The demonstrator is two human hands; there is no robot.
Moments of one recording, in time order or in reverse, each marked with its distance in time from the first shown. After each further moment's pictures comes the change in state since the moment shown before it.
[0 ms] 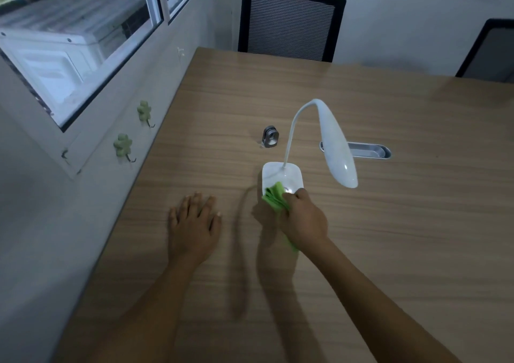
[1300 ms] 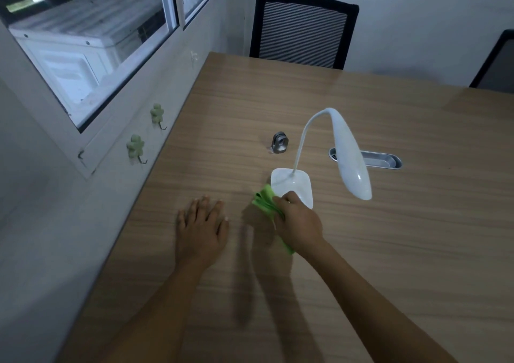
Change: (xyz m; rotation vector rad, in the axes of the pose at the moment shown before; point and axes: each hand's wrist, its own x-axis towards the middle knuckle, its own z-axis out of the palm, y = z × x) left_hand 0.000 0.000 0.000 0.010 0.016 0.001; right_hand 0.015 -0.012 0.012 -0.028 -0.009 -0.194
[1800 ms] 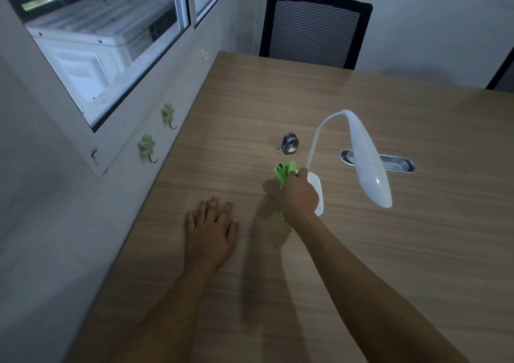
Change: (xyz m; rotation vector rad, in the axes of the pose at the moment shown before) left_hand 0.000 0.000 0.000 -0.023 -0.025 -0.007; right_hand 0.064 -0.035 -0.009 -0.036 -0.005 0.353
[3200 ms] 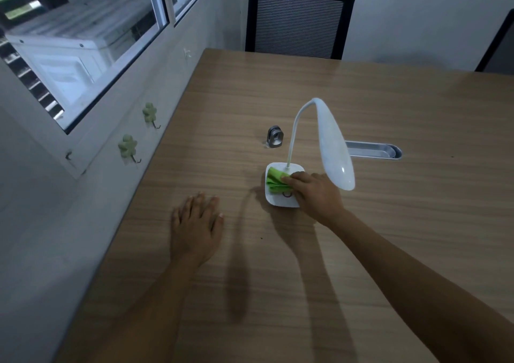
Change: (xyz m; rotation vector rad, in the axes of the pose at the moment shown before) left_hand 0.000 0.000 -0.001 0.027 -0.009 0.003; right_hand 0.026 0.118 0.023 -0.051 0.204 -0.548
